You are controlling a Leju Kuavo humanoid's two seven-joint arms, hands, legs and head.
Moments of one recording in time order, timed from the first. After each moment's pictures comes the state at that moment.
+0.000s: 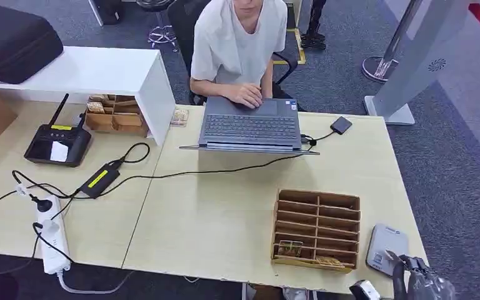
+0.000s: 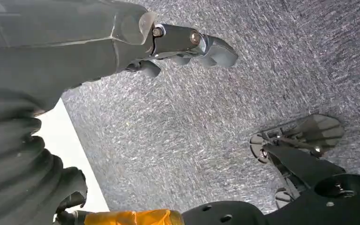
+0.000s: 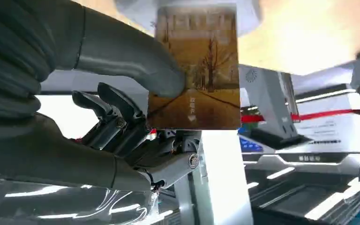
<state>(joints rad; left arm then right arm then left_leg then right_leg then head) 0.00 0.03 -0.02 -0.18 -0.23 -0.11 0.05 0.13 0.26 -0.61 -1.33 1.33 -0.71 -0.70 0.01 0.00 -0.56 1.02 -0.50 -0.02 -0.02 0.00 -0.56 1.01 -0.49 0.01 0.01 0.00</state>
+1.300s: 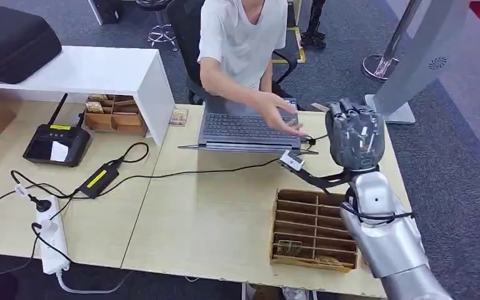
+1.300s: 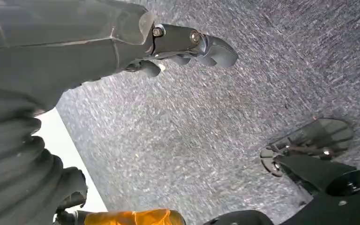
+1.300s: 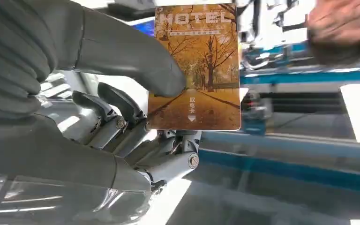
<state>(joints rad) -0.04 0.03 -0.05 -0.18 -0.40 -0.14 0.05 -0.59 -0.10 0.48 -1.21 1.57 -0.70 0.17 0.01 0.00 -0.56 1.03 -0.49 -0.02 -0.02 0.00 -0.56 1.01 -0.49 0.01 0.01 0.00</state>
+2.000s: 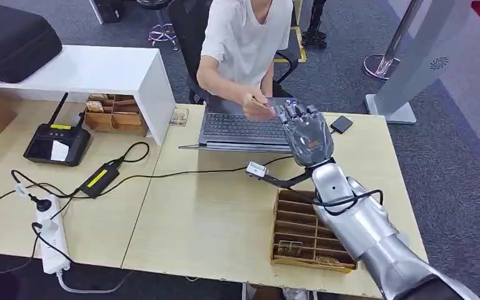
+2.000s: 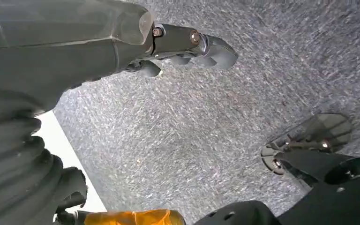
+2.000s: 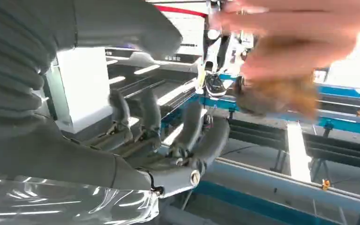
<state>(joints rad) -0.05 0.03 -0.06 -0.18 -0.42 -0.14 0.04 -0.75 -0.04 0.72 -0.90 1.57 -0.70 0.22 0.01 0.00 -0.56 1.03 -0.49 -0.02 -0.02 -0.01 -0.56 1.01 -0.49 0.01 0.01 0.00</state>
